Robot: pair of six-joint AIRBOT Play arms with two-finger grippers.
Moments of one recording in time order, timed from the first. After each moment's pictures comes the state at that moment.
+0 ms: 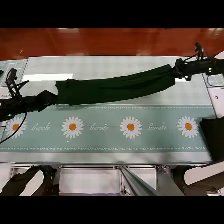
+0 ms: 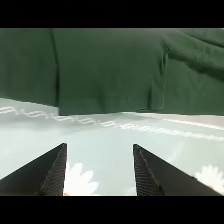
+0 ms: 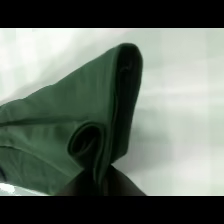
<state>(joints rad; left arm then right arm) 0.20 -0.88 0.66 0.83 -0.90 -1.31 -0.28 -1.74 1.57 -0.83 1.22 1.36</state>
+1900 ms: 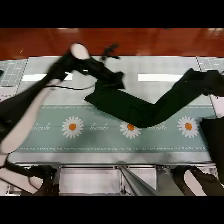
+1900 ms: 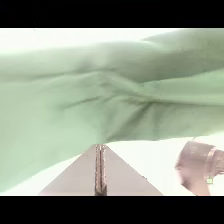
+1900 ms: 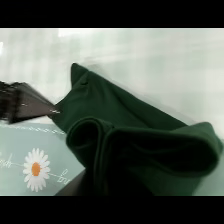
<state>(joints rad) -0.39 -1.67 1.61 0.75 -1.25 -1.38 -0.23 -0.84 1.06 -0.78 1.26 1.40</state>
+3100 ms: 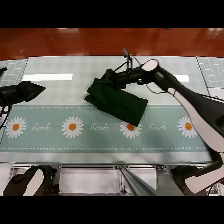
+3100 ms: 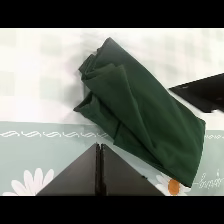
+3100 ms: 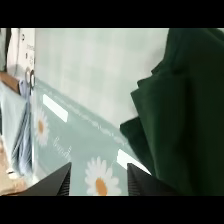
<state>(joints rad) 0.29 -0.77 0.83 0.80 -1.10 -1.29 0.36 -1.74 1.48 -0.45 0.95 1.35</state>
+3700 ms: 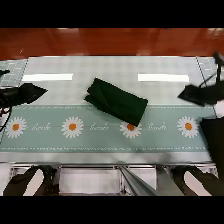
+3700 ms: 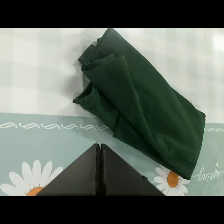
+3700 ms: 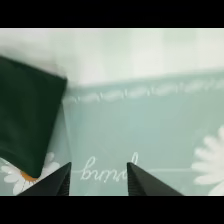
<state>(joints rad) 0.29 -0.77 0.82 0.80 -1.12 -1.29 -0.20 -0.95 0.92 -1.20 1.23 1.55</state>
